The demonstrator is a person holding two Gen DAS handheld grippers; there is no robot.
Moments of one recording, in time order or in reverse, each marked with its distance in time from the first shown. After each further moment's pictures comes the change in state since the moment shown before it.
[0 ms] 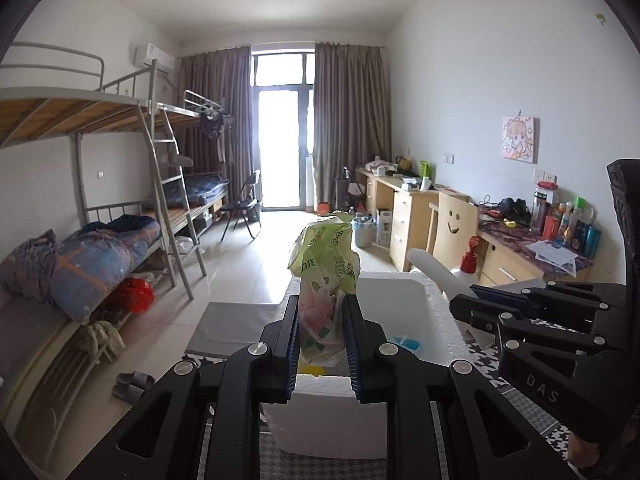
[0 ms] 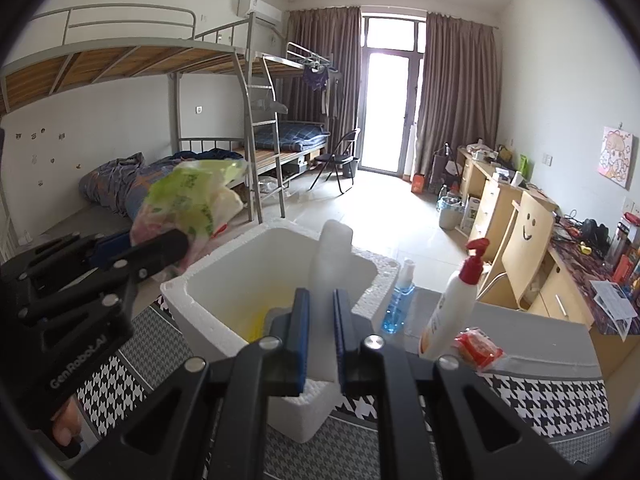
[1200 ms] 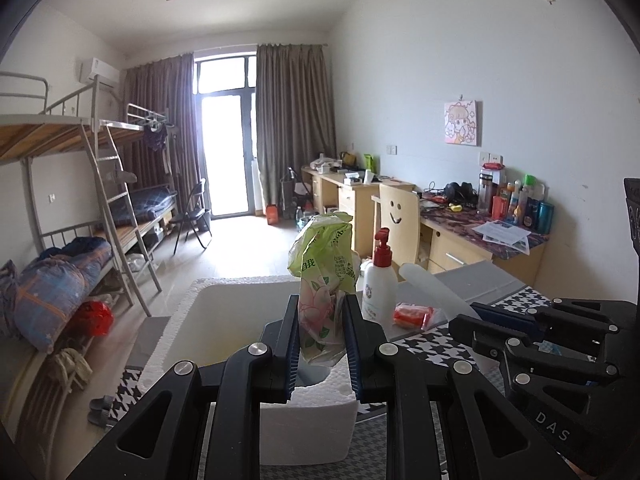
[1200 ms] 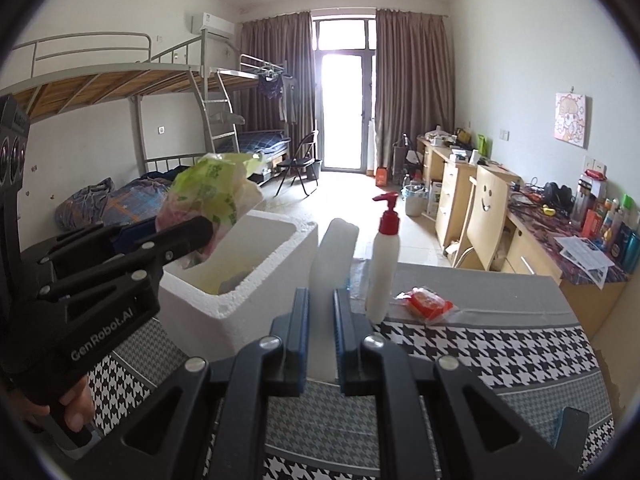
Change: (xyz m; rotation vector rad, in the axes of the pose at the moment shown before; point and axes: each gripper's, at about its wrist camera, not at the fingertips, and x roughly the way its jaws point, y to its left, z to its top) left arm -0.005 -0.059 -0.001 0.103 0.000 -0.177; right arm -0.047 -0.039 -0.038 0.126 -0.026 -0.104
